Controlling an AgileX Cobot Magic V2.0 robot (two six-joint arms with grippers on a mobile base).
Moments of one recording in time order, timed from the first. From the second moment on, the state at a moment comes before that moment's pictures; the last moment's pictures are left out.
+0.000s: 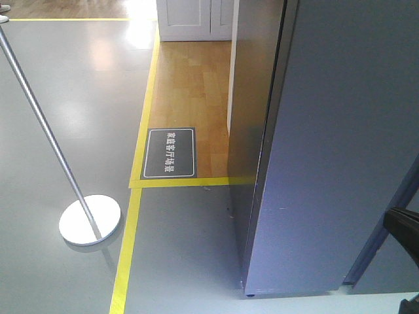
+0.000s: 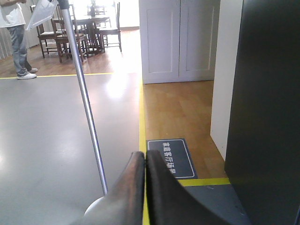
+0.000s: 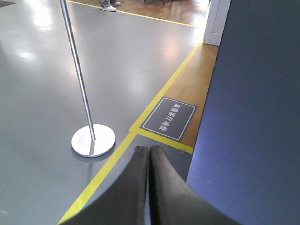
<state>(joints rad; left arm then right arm) 0.03 -0.01 0.02 0.07 0.18 -0.12 -0.20 0.47 -0.46 1.04 0.73 -1.14</state>
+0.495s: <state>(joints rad) 0.03 -0.01 0.02 0.07 0.18 -0.12 -0.20 0.47 -0.46 1.04 0.73 -1.14</state>
